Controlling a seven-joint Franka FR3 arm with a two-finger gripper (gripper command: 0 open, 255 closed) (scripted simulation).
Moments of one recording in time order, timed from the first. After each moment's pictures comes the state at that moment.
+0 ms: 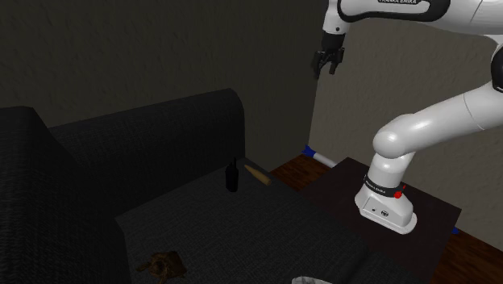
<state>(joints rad) 0.01 -0.82 0.07 -2.29 -0.03 1.60 0.15</state>
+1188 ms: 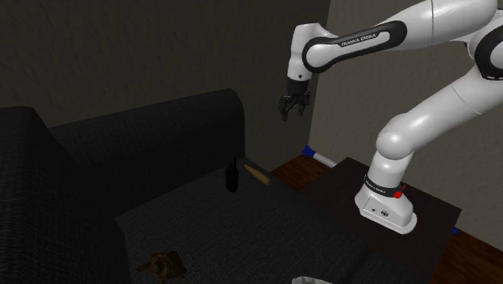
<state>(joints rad) 0.12 -0.62 0.26 -2.52 0.18 1.97 0.32</state>
